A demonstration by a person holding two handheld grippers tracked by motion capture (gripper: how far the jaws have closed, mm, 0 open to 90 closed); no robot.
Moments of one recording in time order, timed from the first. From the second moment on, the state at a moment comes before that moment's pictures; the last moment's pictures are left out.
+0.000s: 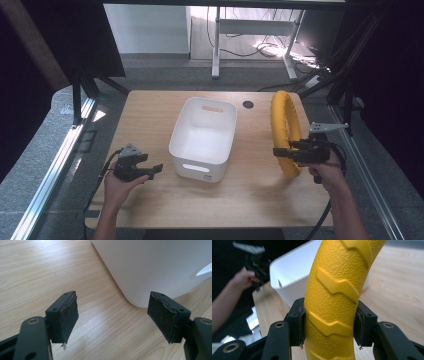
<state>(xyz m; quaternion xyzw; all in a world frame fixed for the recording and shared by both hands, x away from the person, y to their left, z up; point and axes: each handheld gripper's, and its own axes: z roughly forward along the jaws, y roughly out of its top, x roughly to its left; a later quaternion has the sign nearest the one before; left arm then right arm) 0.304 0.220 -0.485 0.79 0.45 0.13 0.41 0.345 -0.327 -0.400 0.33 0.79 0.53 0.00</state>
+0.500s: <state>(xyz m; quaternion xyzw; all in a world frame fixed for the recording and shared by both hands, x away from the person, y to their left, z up) 0.304 0.220 -0.485 0.79 0.45 0.13 0.41 0.340 -0.319 -0.398 0.32 0.74 0.59 0.02</state>
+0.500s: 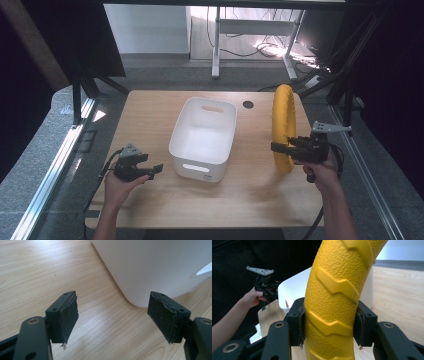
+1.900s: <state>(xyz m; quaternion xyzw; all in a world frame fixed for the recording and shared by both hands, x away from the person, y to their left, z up) 0.306 0.222 -0.482 0.79 0.45 0.12 0.40 0.306 -0.221 -0.379 0.33 0.65 0.64 0.23</state>
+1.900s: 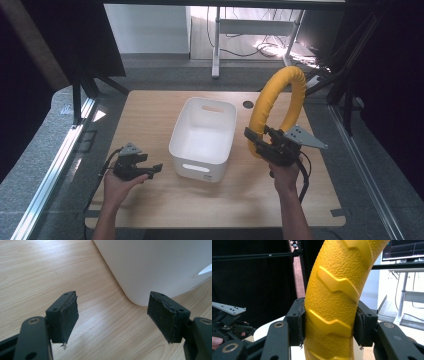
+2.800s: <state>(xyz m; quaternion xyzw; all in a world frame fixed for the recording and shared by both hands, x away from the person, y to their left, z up) 0.306 0.223 -0.483 0.79 0.45 0.12 0.39 0.298 -0.176 -0.328 0.29 0.63 0.66 0.29</state>
